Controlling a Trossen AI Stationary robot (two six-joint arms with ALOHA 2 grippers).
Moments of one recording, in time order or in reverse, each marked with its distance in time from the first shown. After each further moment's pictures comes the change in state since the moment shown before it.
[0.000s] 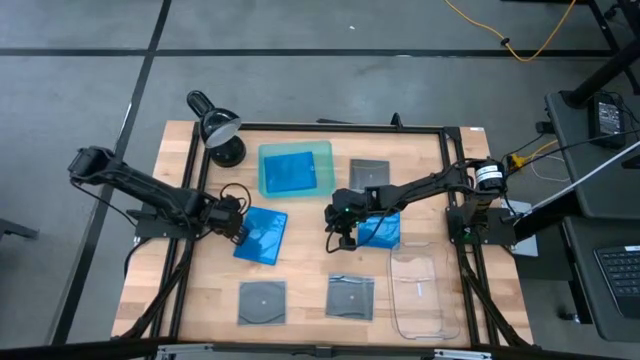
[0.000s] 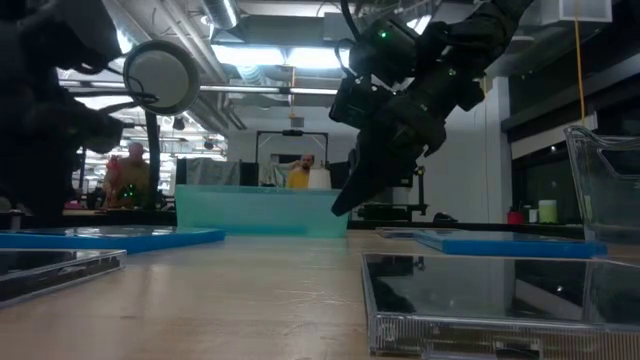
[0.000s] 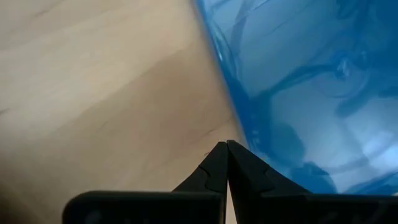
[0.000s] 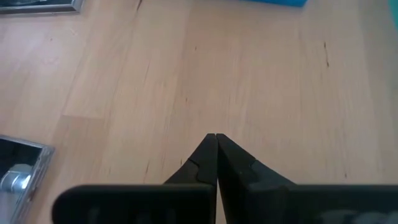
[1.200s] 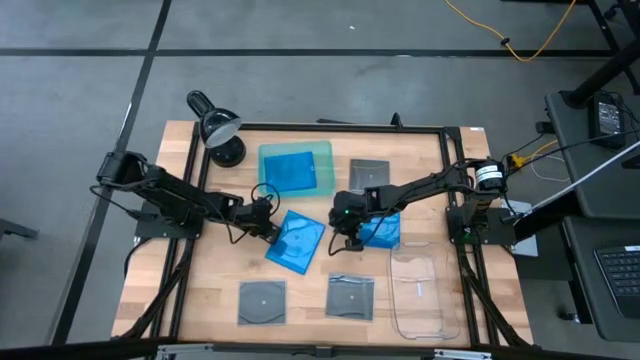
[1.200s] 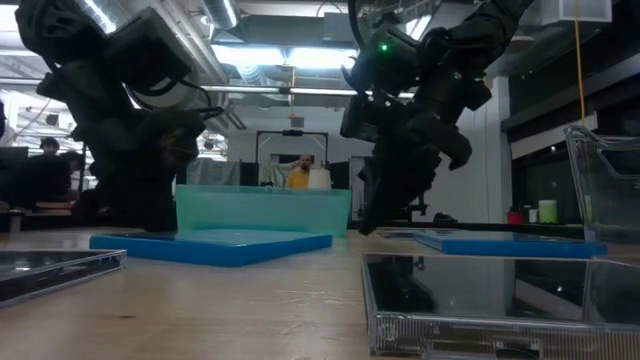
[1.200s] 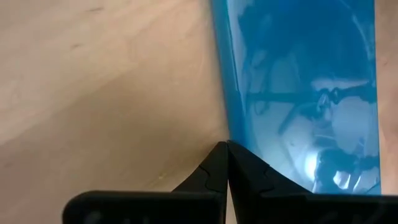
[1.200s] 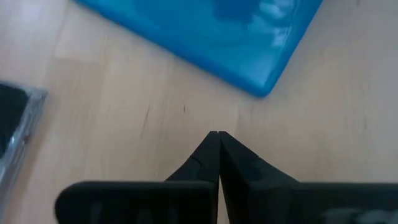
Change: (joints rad) left arm 0.130 0.415 0.046 0.682 0.060 0.100; right arm 0.003 0.000 0.000 -0.146 -0.002 -0.047
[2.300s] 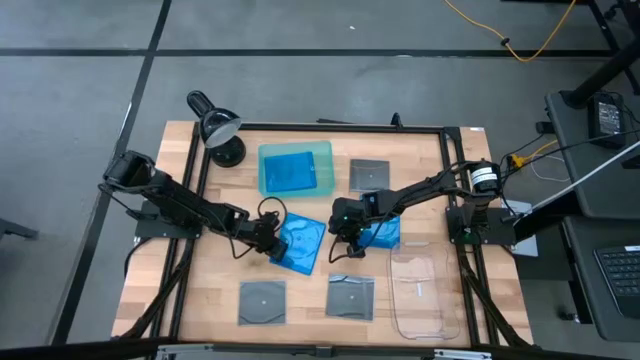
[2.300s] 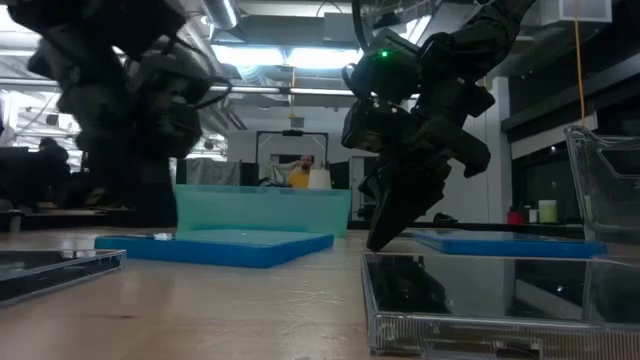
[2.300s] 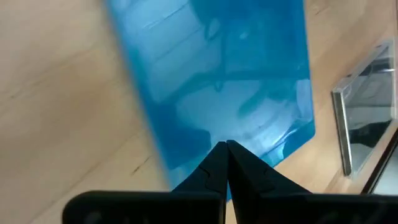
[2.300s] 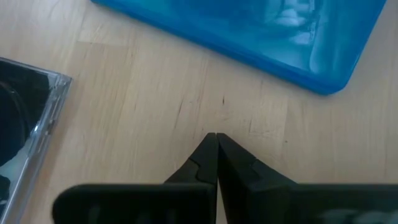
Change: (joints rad) left arm -0.162 0.082 0.128 0.031 -0.001 -0.156; right arm 0.032 0.051 0.002 0.011 -0.047 0.002
